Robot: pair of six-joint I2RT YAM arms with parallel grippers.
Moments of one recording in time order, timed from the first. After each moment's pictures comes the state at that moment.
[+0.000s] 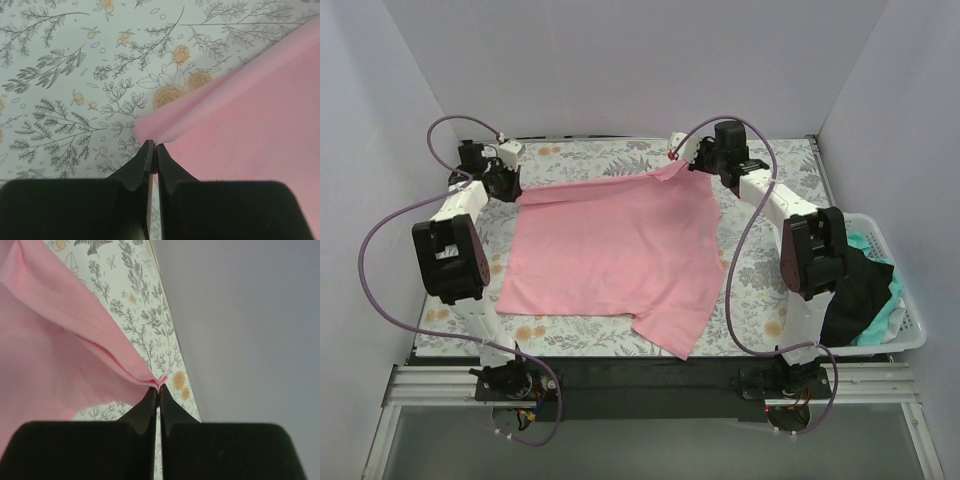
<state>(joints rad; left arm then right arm) 0.21 1.87 1.42 -0.32 0.44 0.47 0.33 1.91 1.54 -0.11 -0.19 -1.05</state>
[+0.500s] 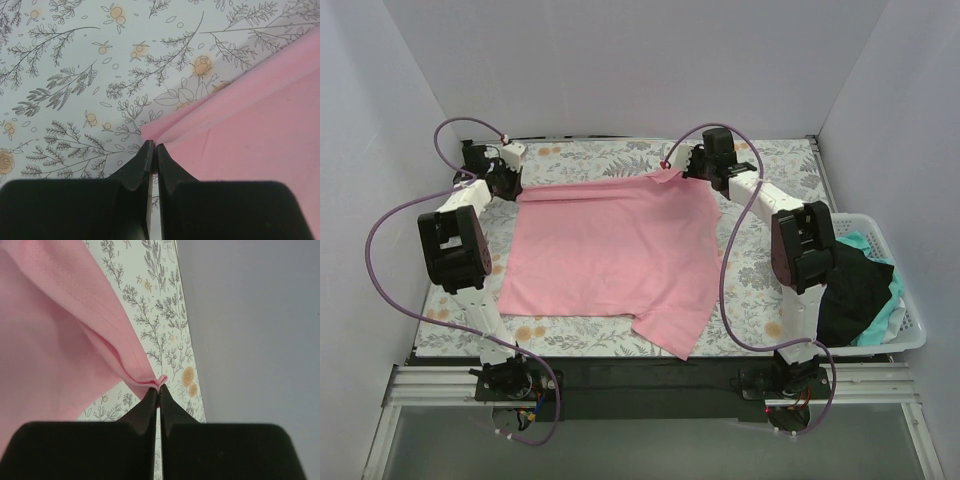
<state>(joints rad) 0.21 2.05 1.51 -0.24 0.43 0.53 0.36 2.04 1.58 -0.11 -0.09 -1.11</state>
